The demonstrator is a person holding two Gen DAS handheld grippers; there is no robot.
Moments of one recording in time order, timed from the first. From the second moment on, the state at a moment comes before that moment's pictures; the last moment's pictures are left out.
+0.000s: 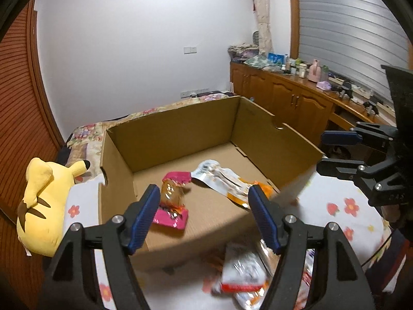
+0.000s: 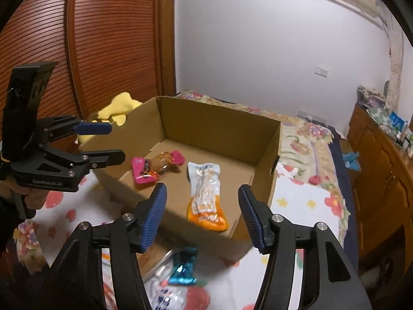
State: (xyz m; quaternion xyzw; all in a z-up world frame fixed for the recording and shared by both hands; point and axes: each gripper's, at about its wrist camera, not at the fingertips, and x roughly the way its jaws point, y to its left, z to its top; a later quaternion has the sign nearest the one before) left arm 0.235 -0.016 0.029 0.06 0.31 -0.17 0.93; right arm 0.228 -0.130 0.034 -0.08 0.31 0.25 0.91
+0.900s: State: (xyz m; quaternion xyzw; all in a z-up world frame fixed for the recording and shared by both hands) left arm 0.119 -0.043 -0.061 0.08 0.36 -0.24 0.90; right arm 0.159 -0.137 -0.086 -0.04 0.41 0.23 0.88
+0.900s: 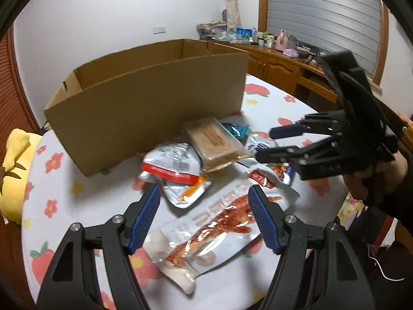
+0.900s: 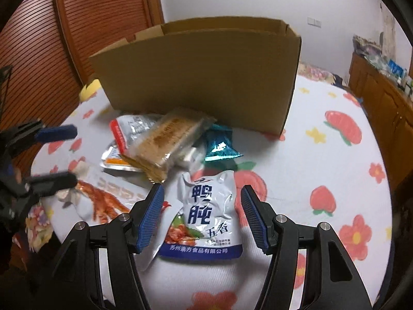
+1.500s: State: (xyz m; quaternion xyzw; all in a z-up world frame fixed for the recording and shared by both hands) left arm 0.127 -0.062 -0.085 0.09 0.41 -0.26 0.87; right arm 0.171 -0.167 -0.096 -0.05 0.43 0.20 0.88
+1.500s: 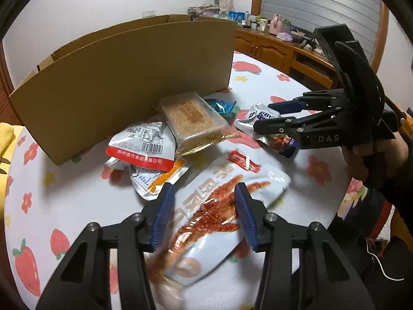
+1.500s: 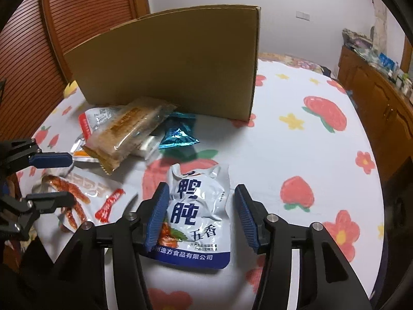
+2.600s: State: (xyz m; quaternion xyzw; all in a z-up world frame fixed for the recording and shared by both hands) left arm 0.126 -0.067 -0.099 0.13 0.44 -0.28 0.84; right arm 0.166 -0.159 -0.102 -0.07 0.41 0.20 0.89
